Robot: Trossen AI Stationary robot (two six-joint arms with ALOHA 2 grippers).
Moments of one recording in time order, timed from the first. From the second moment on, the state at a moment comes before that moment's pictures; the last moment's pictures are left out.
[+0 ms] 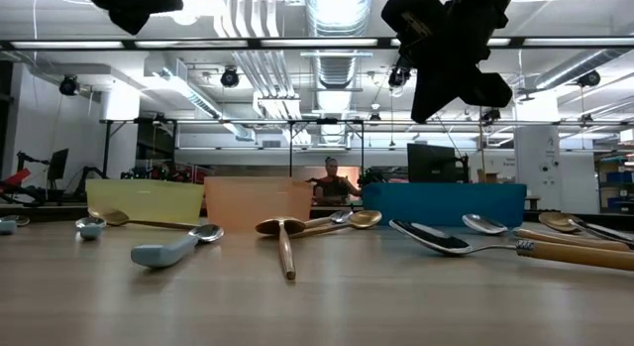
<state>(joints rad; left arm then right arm) -0.24 0.57 0.63 -0.29 -0.43 -0.03 0.05 1.44 1.09 -0.67 0.06 1.04</state>
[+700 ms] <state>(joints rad) -0.24 0.41 0.55 -0.26 -0.43 0.03 0.05 1.60 1.09 -0.99 -0.15 1.31</state>
